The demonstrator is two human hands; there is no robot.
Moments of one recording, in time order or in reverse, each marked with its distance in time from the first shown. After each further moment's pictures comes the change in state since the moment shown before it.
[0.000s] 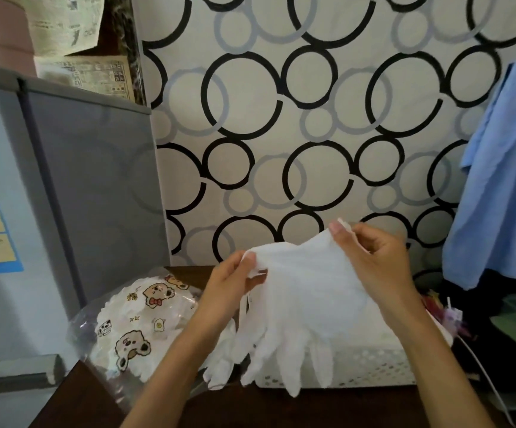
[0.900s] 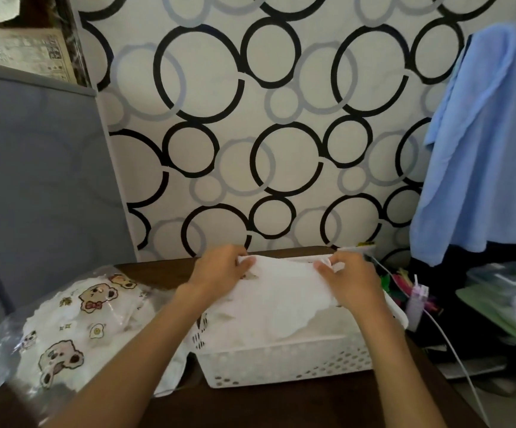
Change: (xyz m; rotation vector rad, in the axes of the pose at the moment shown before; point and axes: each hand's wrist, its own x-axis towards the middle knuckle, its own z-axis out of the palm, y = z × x) left_hand 0.094 -0.051 0.046 1.077 -0.161 0.160; right_hand 0.016 0.087 -0.038 -0.654 -0.044 0.406
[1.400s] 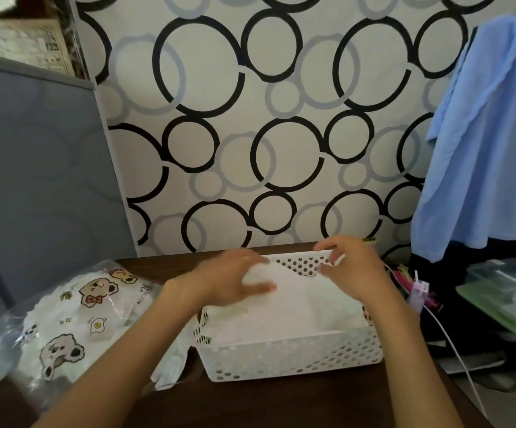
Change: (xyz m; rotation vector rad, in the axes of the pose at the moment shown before) left_hand -0.022 0.011 -0.018 0.200 -0.308 0.200; right_hand -0.003 -0.011 -0.019 -0.074 -0.086 -0.200
